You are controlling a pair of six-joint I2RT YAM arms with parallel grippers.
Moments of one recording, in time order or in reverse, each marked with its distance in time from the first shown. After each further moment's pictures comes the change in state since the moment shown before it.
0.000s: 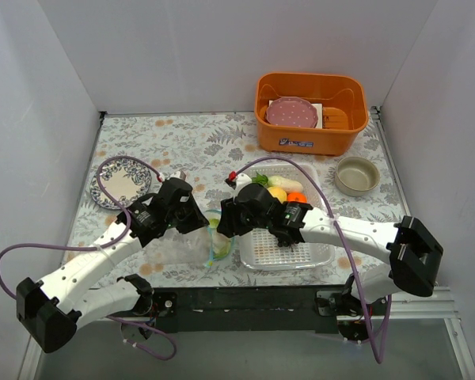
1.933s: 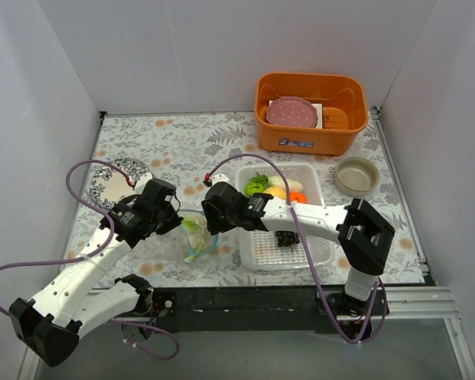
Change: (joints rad) left arm 0.115 -0.085 0.022 -0.223 -0.223 -0.032; right arm 0.040 0.297 0.252 -0.165 0.134 0.008
